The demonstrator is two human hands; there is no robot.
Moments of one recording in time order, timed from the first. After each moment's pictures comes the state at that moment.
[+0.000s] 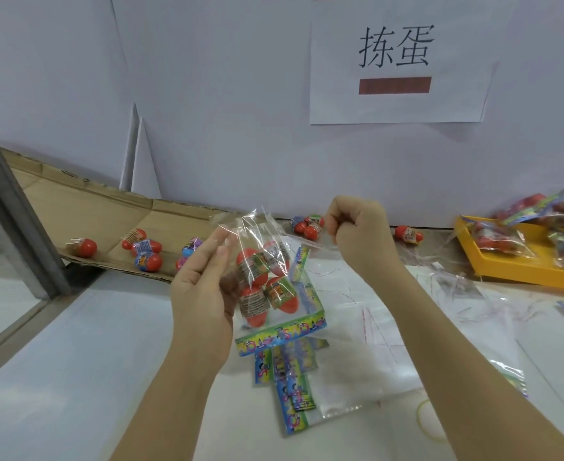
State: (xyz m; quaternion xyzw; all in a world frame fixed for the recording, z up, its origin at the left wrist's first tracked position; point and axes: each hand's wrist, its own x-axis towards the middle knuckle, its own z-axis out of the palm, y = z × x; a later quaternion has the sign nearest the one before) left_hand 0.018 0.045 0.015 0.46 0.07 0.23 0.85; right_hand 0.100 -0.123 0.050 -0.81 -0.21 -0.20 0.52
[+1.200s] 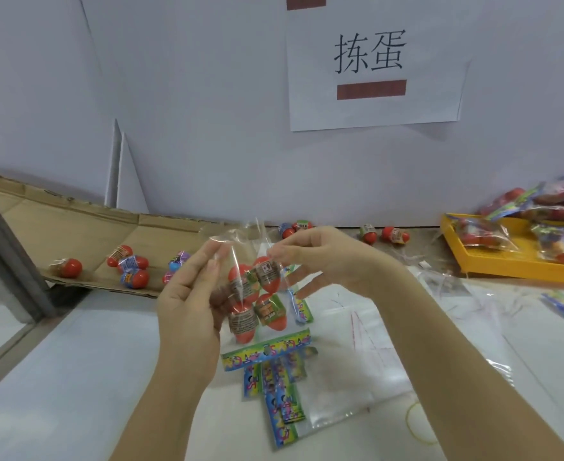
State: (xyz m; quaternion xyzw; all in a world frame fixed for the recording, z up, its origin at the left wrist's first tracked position) left_hand 0.015 0.042 0.016 0.53 0.05 0.24 0.81; right_hand 0.097 -0.129 0.058 -0.77 -0.23 0.20 0.56
